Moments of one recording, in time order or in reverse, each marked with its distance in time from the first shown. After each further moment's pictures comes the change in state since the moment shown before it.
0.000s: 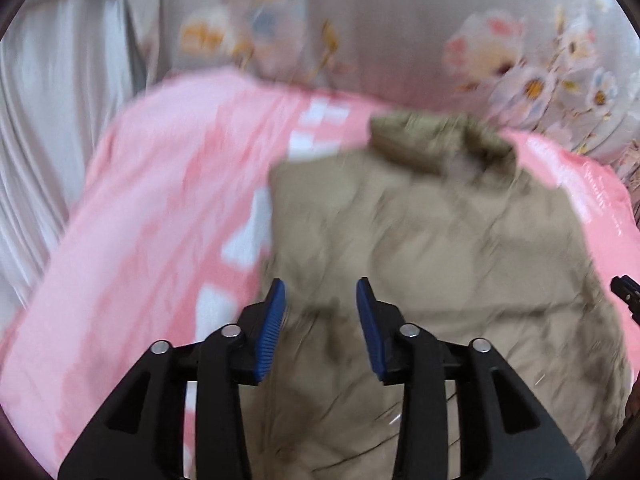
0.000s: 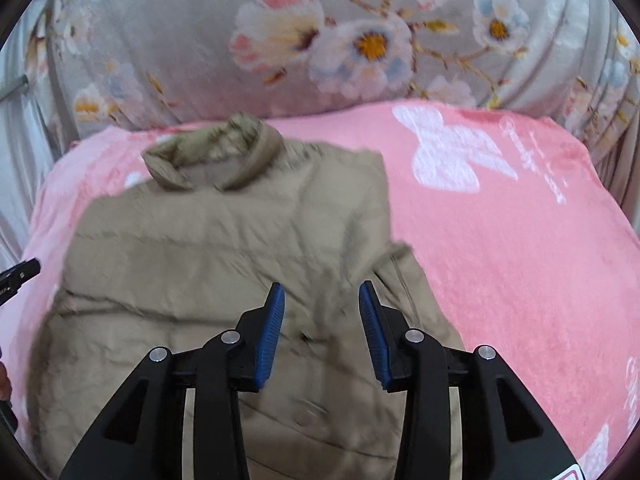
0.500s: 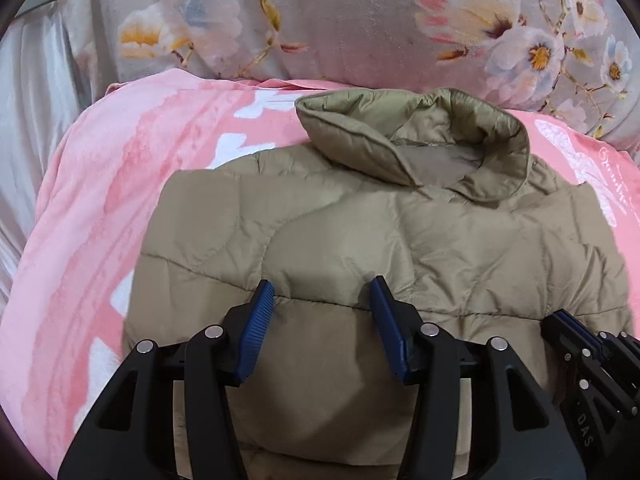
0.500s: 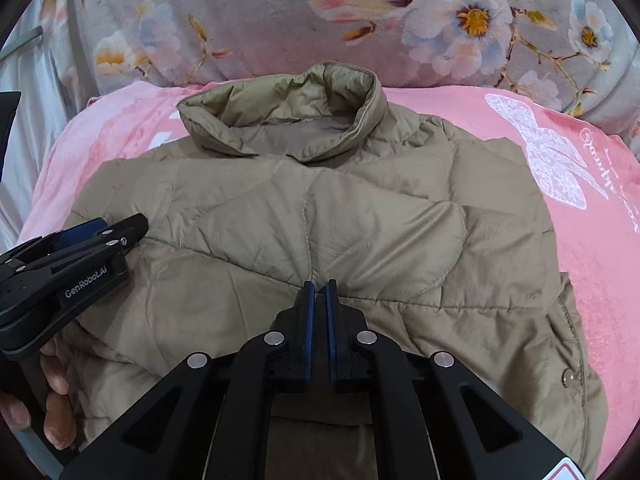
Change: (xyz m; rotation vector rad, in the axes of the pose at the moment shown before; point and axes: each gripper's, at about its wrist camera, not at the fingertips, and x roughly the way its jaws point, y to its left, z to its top) left arm 0.108 -0.079 0.008 0.040 0.058 0.034; right arm 0.101 0.079 -0.005 -0.095 0.093 0.067
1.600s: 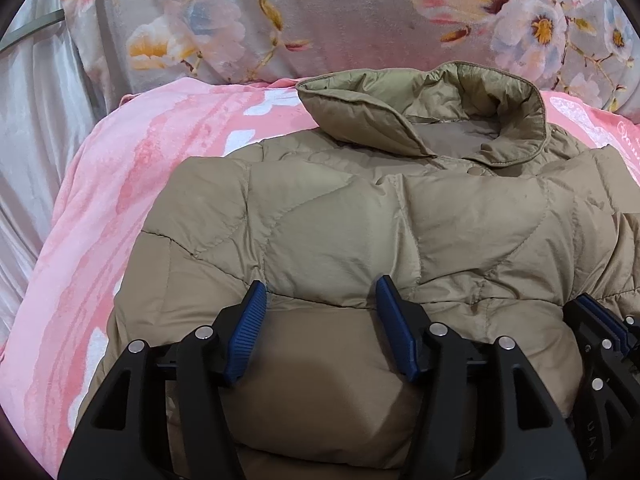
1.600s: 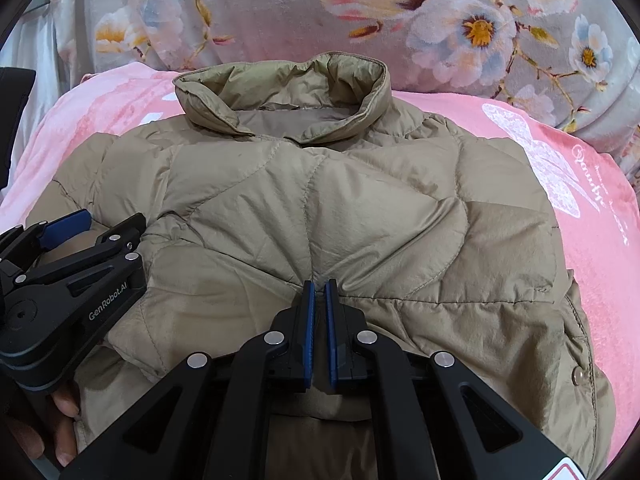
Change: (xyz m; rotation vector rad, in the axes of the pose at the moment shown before) left arm 0.016 -0.015 -0.024 0.052 -0.035 0.115; right arm 0.014 0.013 -0.012 -0.051 -0.020 -0.081
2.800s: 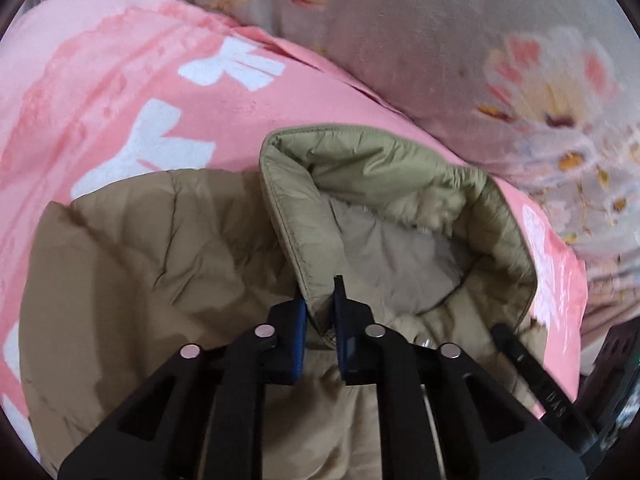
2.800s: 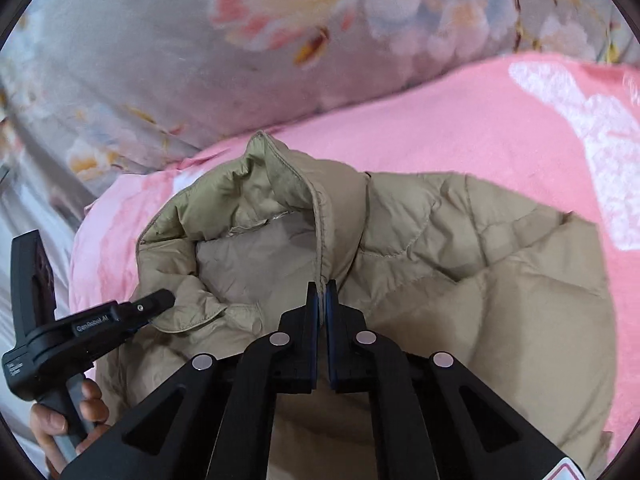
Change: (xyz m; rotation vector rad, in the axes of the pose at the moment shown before) left arm 0.087 0.027 0.112 -0.355 0.238 -0.427; right arm 0.060 -0.076 0.114 0.307 0.018 0.304
